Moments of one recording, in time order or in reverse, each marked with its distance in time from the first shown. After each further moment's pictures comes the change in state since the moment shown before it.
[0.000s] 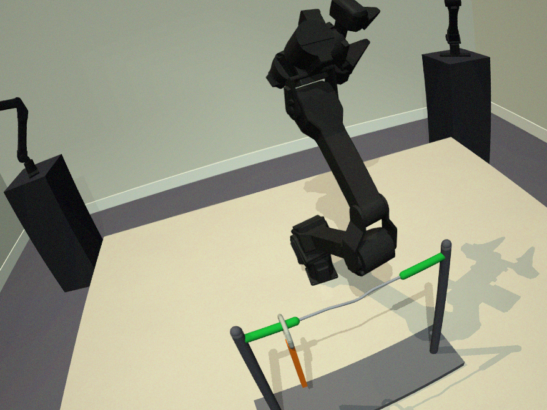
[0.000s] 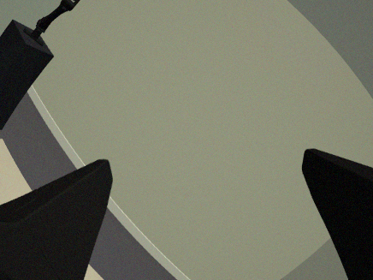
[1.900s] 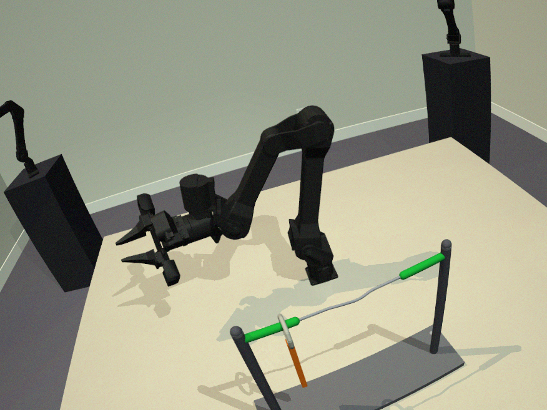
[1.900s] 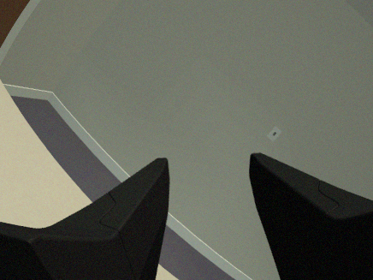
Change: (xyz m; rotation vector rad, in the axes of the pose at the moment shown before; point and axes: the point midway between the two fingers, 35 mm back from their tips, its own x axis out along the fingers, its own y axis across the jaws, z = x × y) arm -0.529 0.253 -0.005 -0.503 2.287 -2.070
